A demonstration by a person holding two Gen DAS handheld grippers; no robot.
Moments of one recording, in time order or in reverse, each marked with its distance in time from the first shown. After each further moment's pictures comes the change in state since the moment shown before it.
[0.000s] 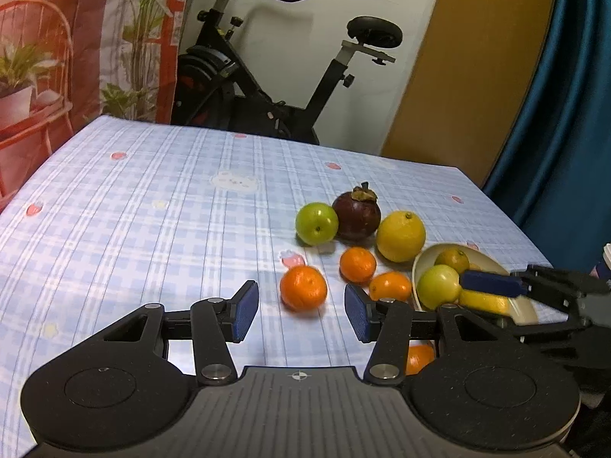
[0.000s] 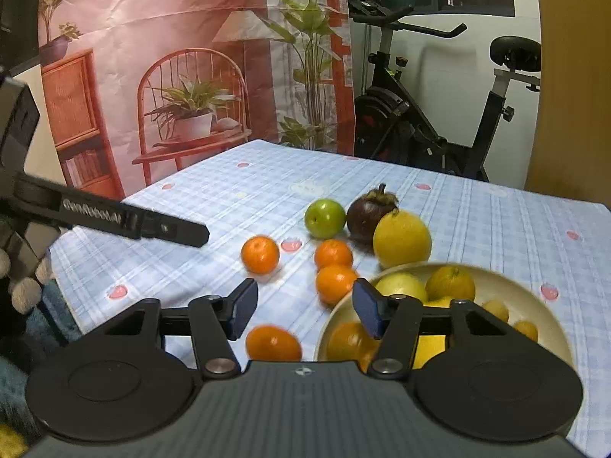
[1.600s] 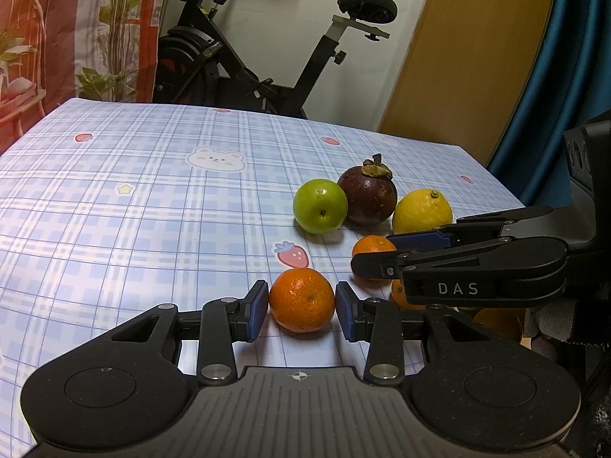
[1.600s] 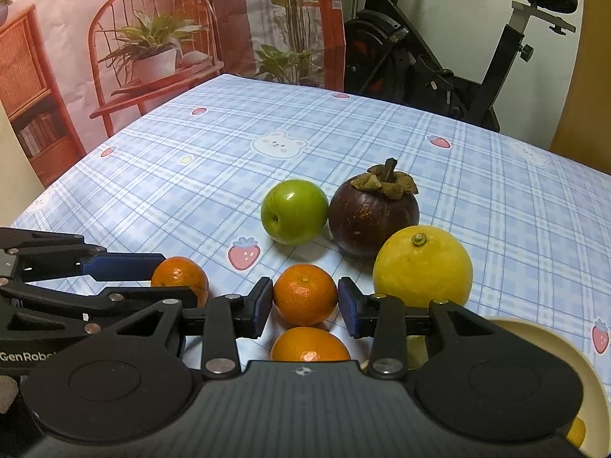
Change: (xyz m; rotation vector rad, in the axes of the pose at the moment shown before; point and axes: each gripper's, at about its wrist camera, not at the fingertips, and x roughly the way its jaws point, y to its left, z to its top) left arm 0.060 0.010 -0.007 0.015 0.052 -0.042; right arm 0.125 -0.023 0.042 0.033 0.260 -0.034
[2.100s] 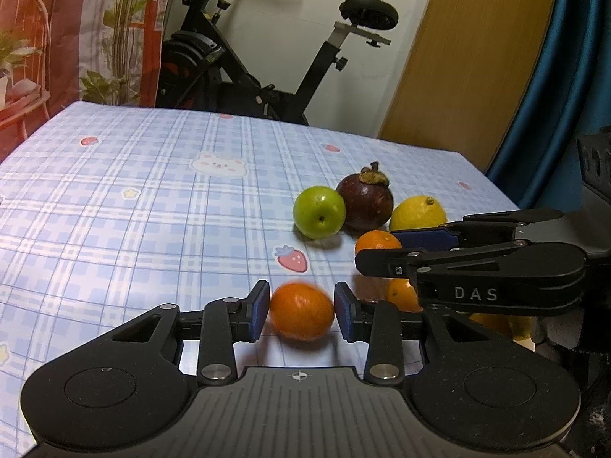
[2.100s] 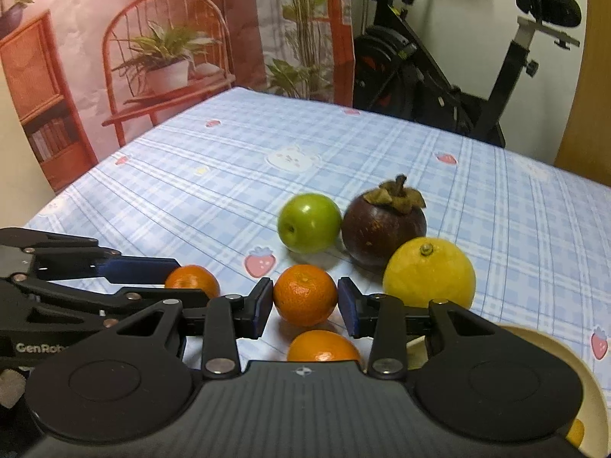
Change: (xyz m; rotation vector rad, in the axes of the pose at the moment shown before) left arm -0.012 -0.002 0.001 -0.005 -0.023 0.002; right arm -0.017 0.007 -0.002 -0.023 -0.054 0.020
